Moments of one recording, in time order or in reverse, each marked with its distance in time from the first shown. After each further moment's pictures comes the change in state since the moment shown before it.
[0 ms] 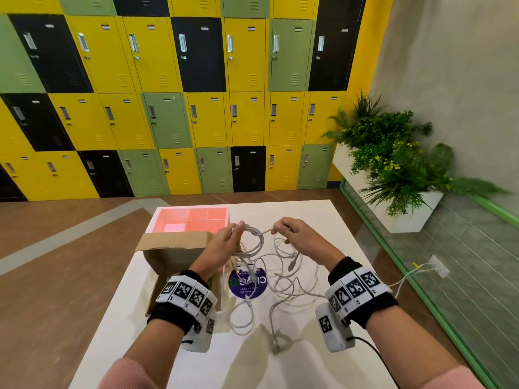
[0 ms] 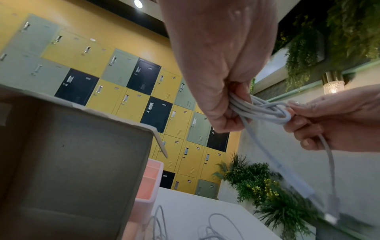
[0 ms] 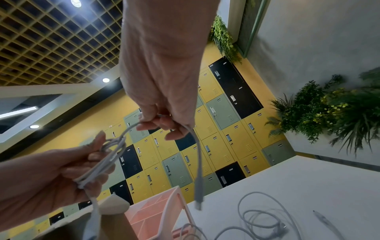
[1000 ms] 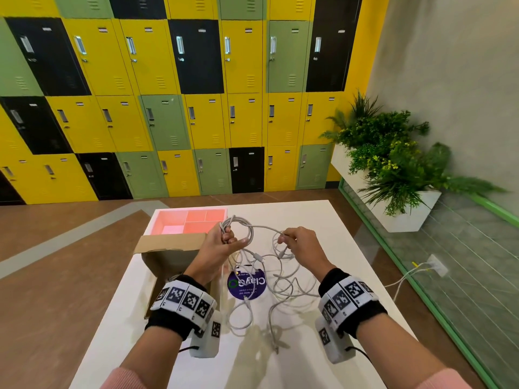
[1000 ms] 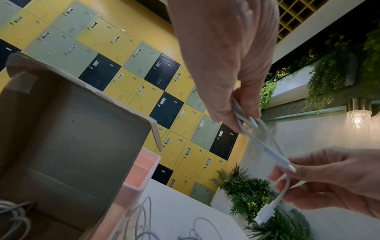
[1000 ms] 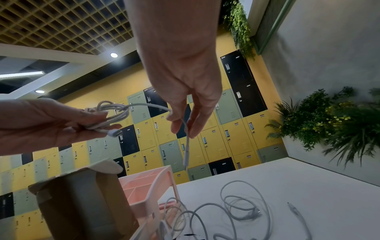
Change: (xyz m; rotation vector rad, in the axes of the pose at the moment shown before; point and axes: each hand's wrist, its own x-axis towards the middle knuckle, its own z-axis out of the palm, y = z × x) left_hand -0.004 -0.004 0.000 -0.422 0.071 -0.071; right_hand 0.003 0.031 0.011 -0.283 0.286 0.004
